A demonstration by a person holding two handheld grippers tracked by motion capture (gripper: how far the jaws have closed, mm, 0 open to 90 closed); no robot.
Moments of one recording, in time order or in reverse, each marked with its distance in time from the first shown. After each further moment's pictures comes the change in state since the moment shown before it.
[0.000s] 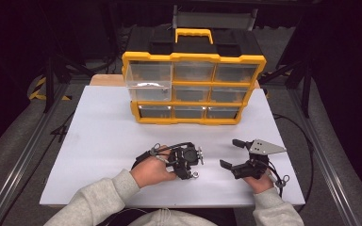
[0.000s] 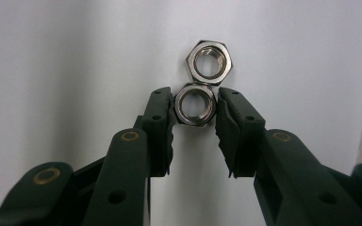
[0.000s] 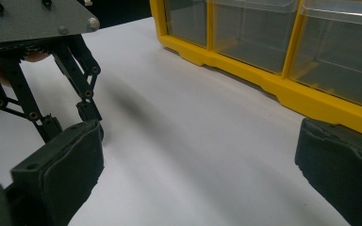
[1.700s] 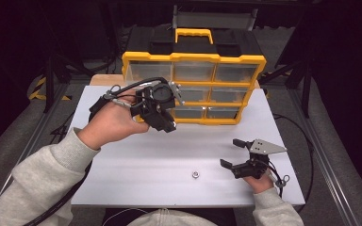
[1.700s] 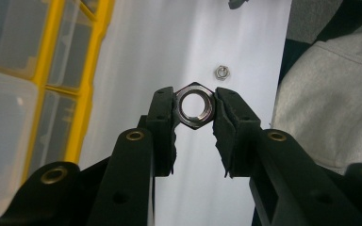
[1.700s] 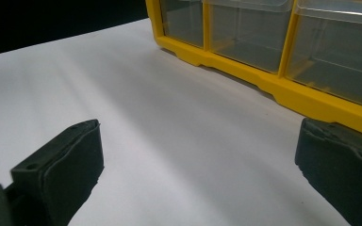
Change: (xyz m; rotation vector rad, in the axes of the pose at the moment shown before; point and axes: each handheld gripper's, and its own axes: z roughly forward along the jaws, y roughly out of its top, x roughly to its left) left arm 0.013 -0.014 -0.237 -0.122 0.111 -0.024; right arm -0.001 0.000 0.000 -0.003 -0.014 0.012
